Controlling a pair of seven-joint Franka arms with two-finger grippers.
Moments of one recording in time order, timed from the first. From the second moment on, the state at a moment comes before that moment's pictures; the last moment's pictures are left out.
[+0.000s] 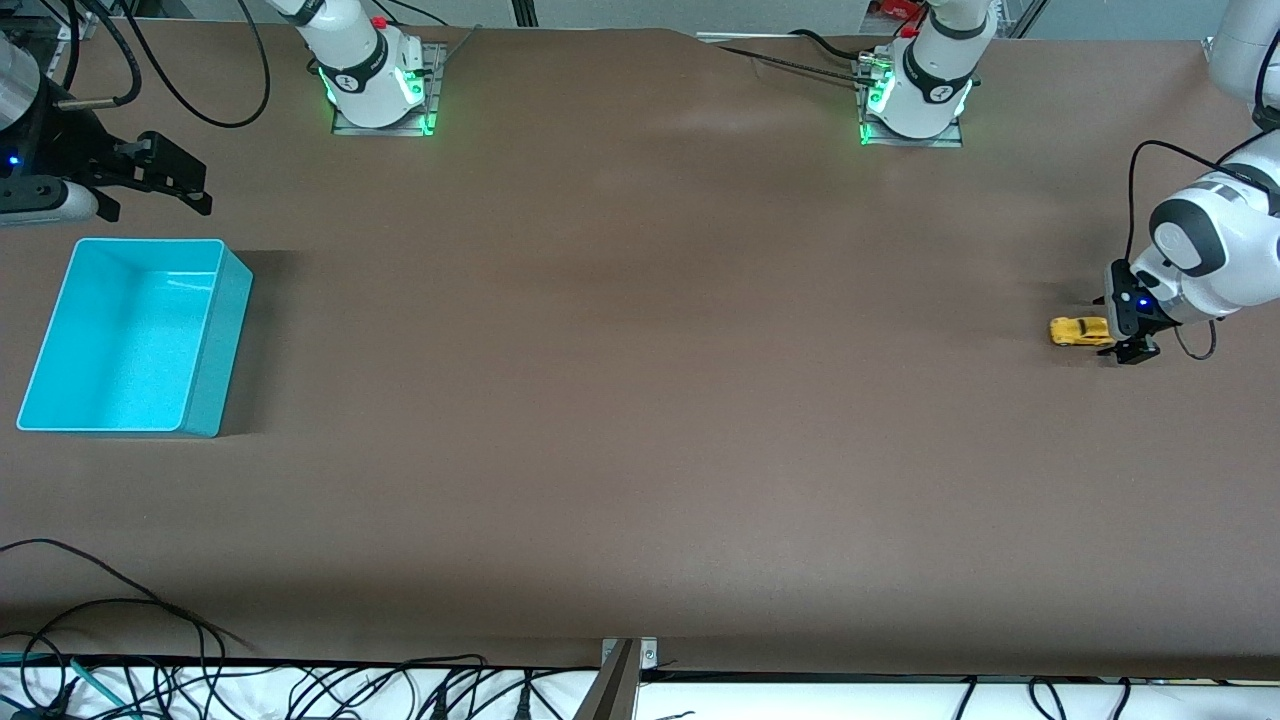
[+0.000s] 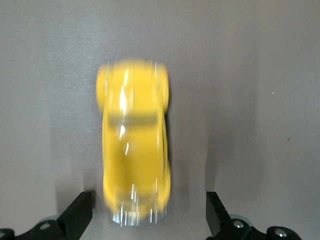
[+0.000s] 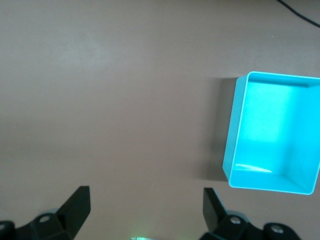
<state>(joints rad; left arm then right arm) 0.39 0.48 0.15 -2.15 -0.05 2.54 2.15 0.11 -0.02 -0.02 -1.54 0.01 1.50 0.00</state>
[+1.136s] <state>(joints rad) 0.36 0.22 0.16 -2.05 -0.05 2.36 2.15 0.11 -0.02 -0.02 -1.54 0.01 1.49 0.00</state>
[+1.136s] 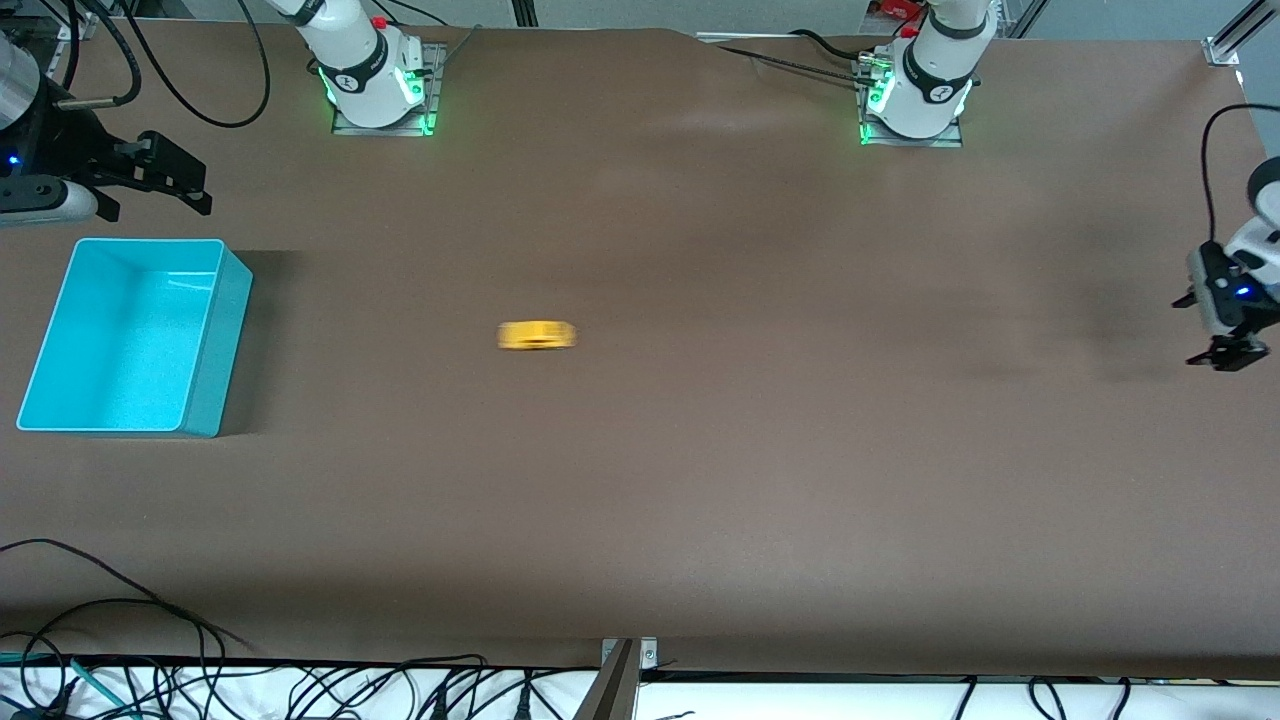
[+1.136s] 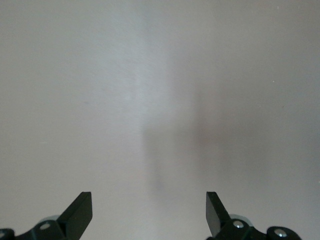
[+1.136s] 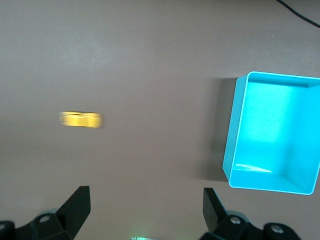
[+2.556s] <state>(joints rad) 0.28 -0.11 0.14 -1.95 -0.06 1.93 1.60 0.08 0.06 -0.02 -1.59 0.00 1.48 0.19</state>
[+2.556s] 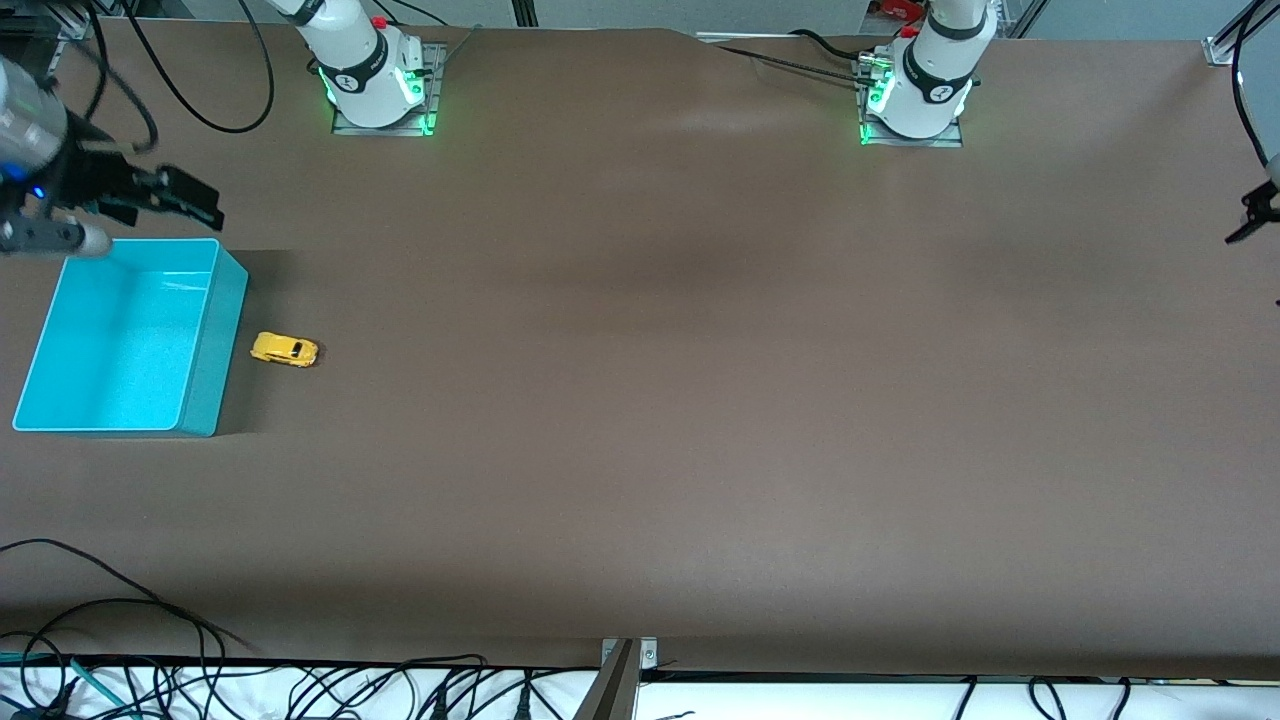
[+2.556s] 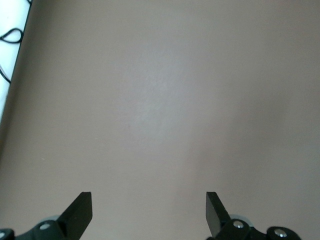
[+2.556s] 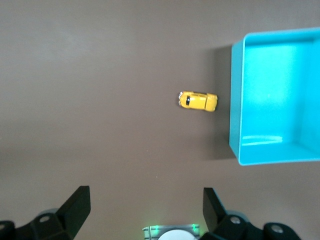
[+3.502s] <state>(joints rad) 0.24 -0.12 -0.12 -1.65 -0.01 1.43 0.21 0.06 0.29 -0.13 -1.97 -0.05 2.05 0.82</state>
